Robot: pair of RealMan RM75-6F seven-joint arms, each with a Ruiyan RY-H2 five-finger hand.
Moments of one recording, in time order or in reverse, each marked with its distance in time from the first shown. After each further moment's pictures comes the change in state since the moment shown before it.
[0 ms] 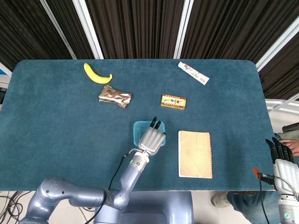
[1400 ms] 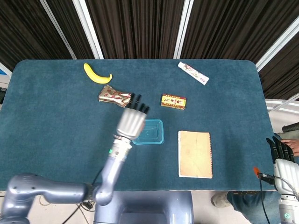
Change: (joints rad) left arm 0.155 0.272 -0.083 -0.334 0.151 0.235 -0.013; right arm -0.001 -0.004 0.000 0.014 -0.021 0.017 -0.013
